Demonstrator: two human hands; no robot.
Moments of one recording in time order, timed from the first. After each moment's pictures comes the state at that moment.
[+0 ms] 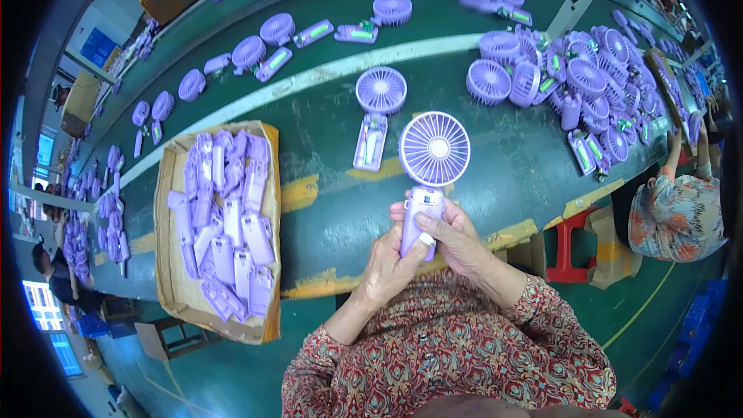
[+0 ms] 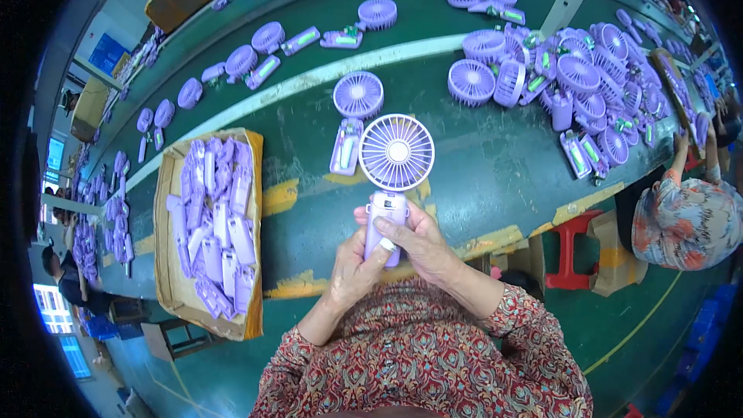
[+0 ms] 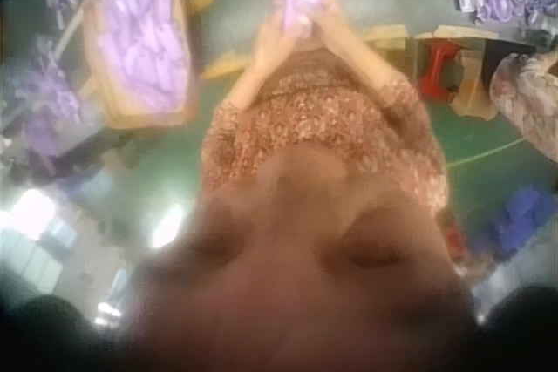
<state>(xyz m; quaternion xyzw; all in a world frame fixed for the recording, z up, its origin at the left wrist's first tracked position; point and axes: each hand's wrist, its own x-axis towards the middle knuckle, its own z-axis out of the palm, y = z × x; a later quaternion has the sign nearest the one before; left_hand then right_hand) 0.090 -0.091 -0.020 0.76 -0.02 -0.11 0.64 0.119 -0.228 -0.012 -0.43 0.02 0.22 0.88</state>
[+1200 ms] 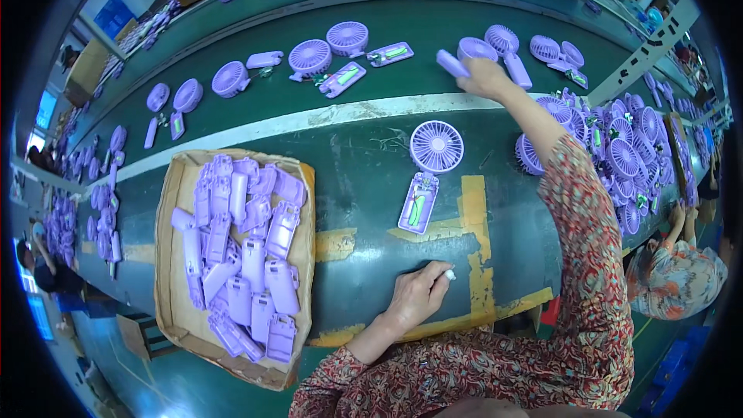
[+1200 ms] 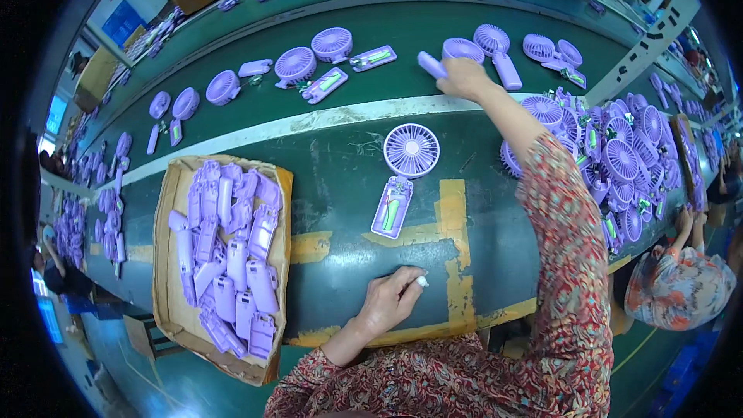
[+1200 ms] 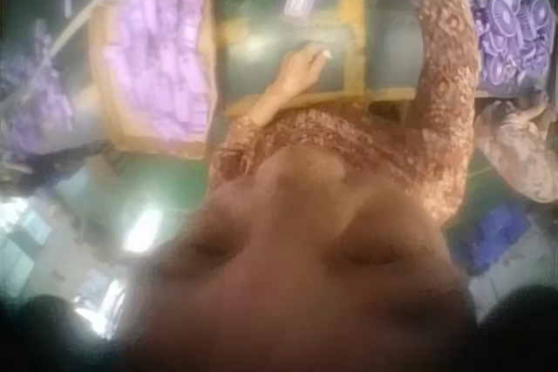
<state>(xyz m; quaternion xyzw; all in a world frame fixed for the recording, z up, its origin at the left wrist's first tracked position) 0.137 -0.074 -0.062 0.83 -0.09 -0.03 0.55 0.502 -0.250 -0.015 -0.98 -0.19 0.00 0.06</state>
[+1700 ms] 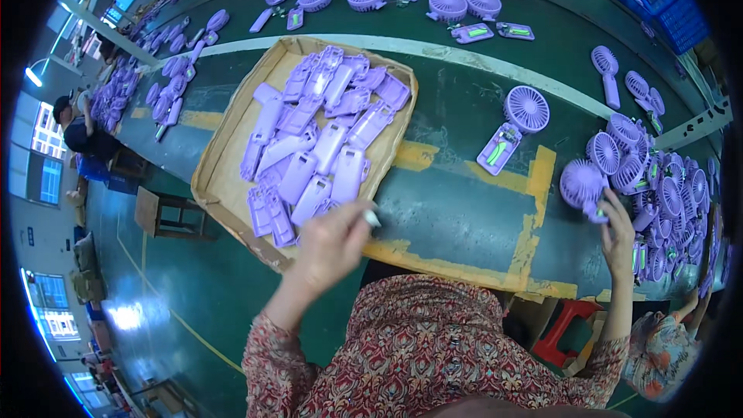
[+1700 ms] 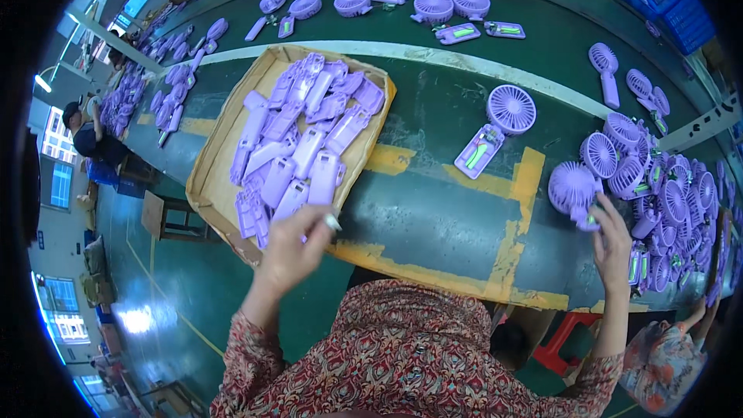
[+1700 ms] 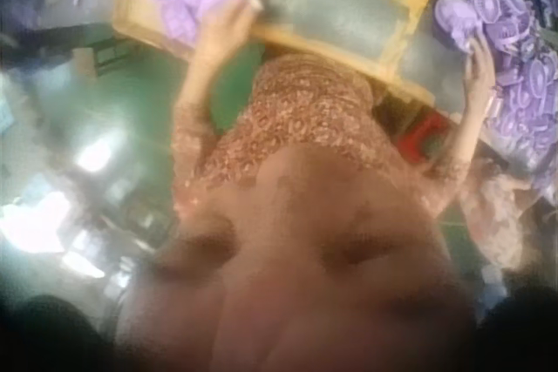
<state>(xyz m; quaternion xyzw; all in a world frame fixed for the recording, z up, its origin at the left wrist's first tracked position) 0.032 0.061 0.034 0.92 0.09 0.13 0.35 0.211 -0.378 0.008 -0.92 -0.30 -0.09 0.22</state>
